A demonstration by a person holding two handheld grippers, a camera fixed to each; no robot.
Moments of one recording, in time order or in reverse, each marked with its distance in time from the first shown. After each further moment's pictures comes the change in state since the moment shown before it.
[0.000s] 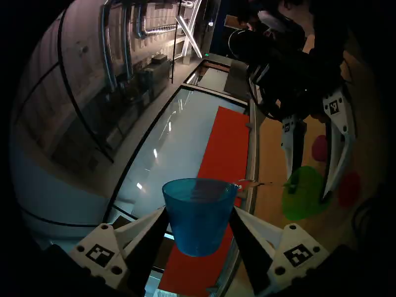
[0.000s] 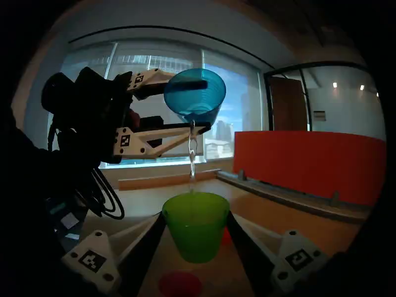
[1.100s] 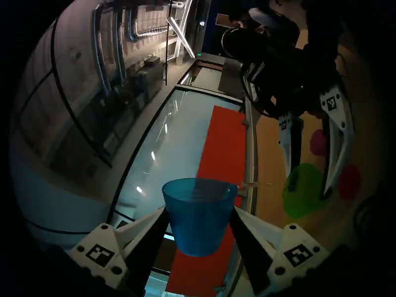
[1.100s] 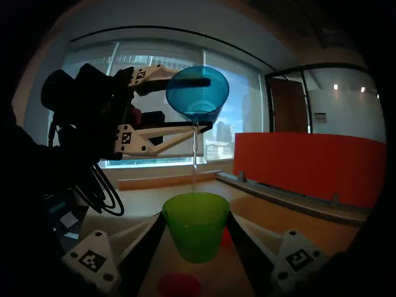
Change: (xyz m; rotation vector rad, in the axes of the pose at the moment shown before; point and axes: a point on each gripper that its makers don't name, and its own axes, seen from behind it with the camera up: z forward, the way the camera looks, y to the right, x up) left arm 0.004 0.003 0.003 -0.020 0.002 0.058; right arm 0.003 -0.001 0.002 0.002 0.006 -0.012
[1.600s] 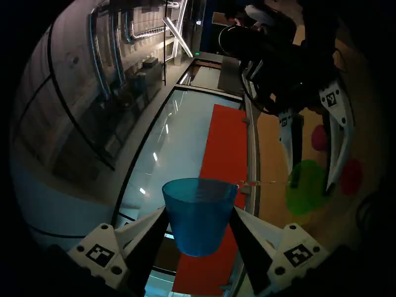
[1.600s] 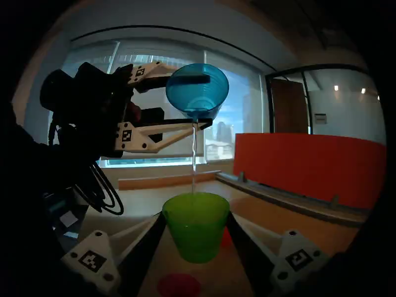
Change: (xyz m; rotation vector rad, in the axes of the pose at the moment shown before) left arm 0.000 -0.015 -0.003 0.011 -0.008 0.042; right arm 0.002 -0.001 0.000 0.001 0.000 -0.006
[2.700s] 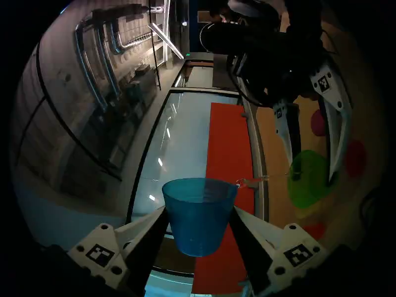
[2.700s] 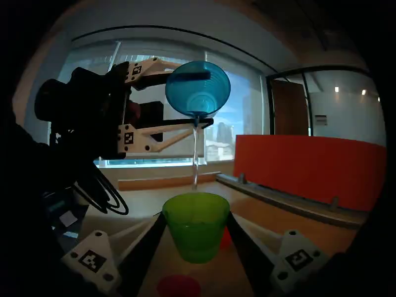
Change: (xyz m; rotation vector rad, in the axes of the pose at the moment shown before) left arm 0.006 -0.007 0.000 0.025 0.002 0.133; right arm 0.004 0.000 0.002 0.001 0.005 -0.007
